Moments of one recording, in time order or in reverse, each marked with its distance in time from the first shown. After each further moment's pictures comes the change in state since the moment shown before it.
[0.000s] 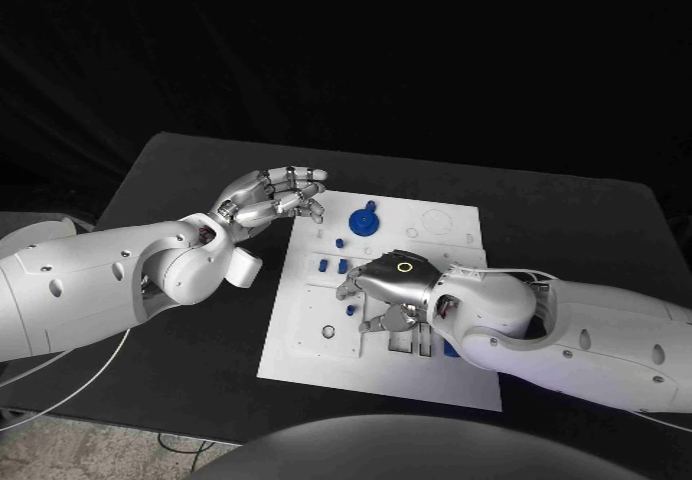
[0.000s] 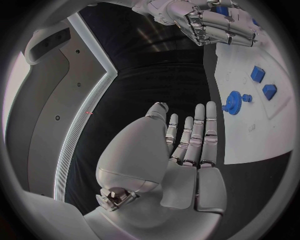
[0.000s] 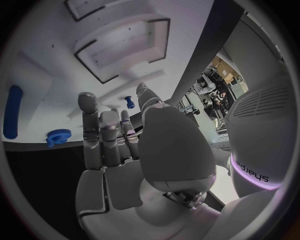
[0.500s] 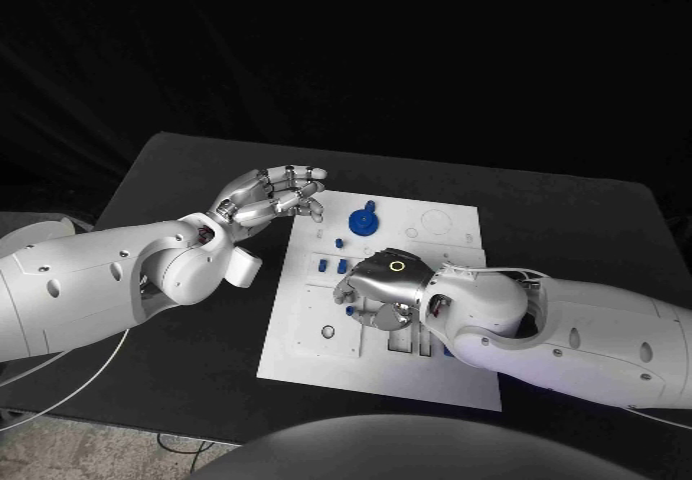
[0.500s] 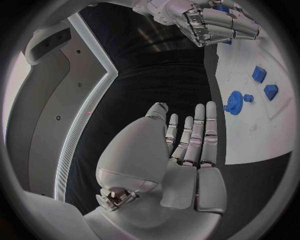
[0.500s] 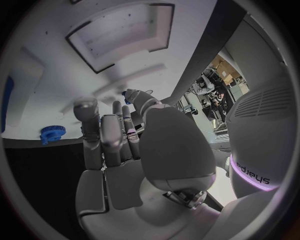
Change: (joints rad) left arm 0.002 -0.002 0.000 0.005 0.000 -0.002 0.004; left_hand -0.004 0.004 0.000 0.000 0.000 0.000 0.000 0.000 0.003 0.007 0.000 -0.004 0.002 0.000 0.000 0.000 0.000 0.000 0.000 0.000 0.000 0.000; right arm 0.002 0.037 0.000 -0.017 -0.020 -0.012 0.006; right_hand -0.031 0.028 0.214 -0.167 0.253 0.096 0.027 0.054 0.049 0.263 -0.031 -0.102 -0.057 0.091 -0.016 0.052 0.104 0.000 0.073 -0.022 0.182 0.000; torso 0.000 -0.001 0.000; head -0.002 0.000
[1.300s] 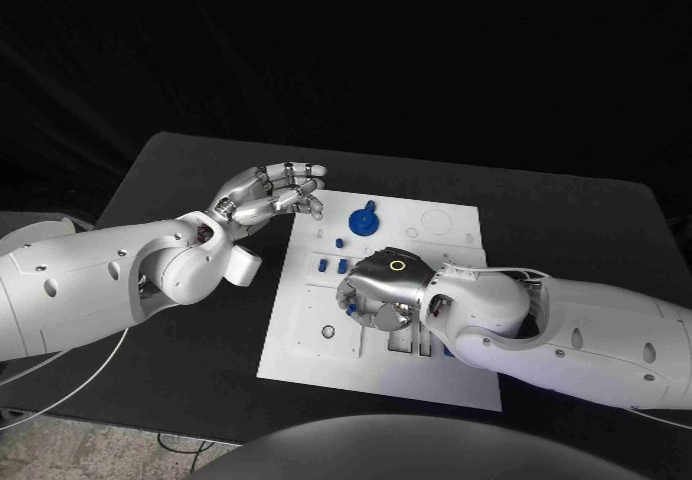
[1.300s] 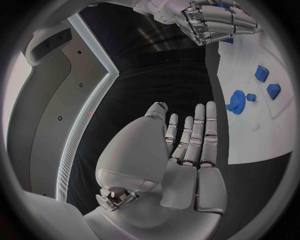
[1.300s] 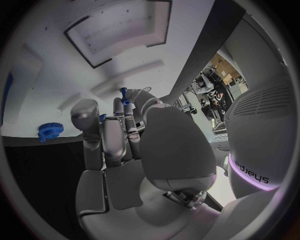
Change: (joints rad) left arm 0.005 -0.007 0.000 0.011 0.000 -0.009 0.013; left_hand -0.008 -0.008 0.000 0.000 -0.004 0.004 -0.004 -0.004 0.002 0.000 0.000 0.000 0.004 0.000 0.000 0.000 0.000 0.000 0.000 0.000 0.004 0.000; right arm 0.004 -0.002 0.000 0.009 0.001 -0.013 0.008; right_hand 0.020 0.027 0.009 -0.009 0.110 0.110 0.000 0.084 0.037 0.120 -0.023 0.022 0.004 0.047 -0.018 0.047 0.065 0.000 0.052 -0.013 0.101 0.000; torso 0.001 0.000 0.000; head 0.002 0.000
